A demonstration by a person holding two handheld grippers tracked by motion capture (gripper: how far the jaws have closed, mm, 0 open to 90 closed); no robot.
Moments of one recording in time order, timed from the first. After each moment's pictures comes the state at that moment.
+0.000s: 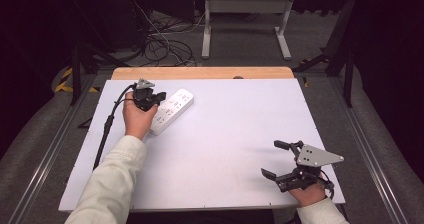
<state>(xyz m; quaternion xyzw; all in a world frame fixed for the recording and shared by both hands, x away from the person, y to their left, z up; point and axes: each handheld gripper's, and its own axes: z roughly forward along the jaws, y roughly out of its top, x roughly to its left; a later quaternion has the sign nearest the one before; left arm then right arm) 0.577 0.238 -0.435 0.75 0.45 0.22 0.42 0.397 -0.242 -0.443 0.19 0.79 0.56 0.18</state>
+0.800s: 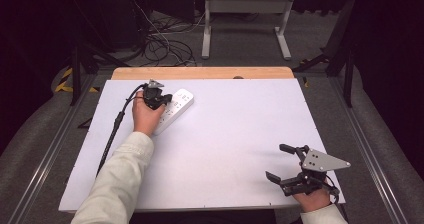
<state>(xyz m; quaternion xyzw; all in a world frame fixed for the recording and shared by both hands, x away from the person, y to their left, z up) 0.606 0.223 -0.461 0.78 0.46 0.21 0.38 0.385 -0.252 -0.446 0.21 0.78 0.56 0.19</state>
